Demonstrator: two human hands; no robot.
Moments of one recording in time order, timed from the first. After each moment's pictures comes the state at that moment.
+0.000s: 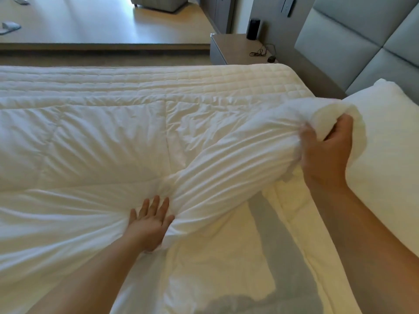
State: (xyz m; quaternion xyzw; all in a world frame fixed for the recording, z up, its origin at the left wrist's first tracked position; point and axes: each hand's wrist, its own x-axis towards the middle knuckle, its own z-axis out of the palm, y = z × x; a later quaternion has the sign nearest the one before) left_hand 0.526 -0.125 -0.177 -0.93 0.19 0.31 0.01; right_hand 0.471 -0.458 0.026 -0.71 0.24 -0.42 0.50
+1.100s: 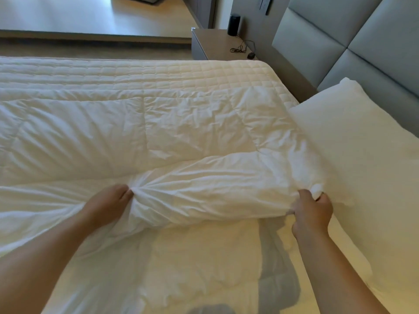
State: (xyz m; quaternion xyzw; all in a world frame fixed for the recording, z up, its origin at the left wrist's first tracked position) left_hand 0.559 -0.107 -0.134 -0.96 0.17 0.16 -0.17; right_hand 0.361 -0.508 -0.079 -0.55 0.54 -0.32 0.55
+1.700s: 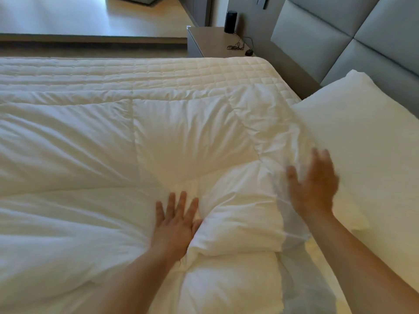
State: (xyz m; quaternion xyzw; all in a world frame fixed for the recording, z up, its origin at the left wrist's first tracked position) left_hand 0.483 -0.260 -0.226 -0.95 0.29 0.14 -0.03; right_hand 0.408 -0.554 -0.097 -0.90 0.35 -0.24 0.11
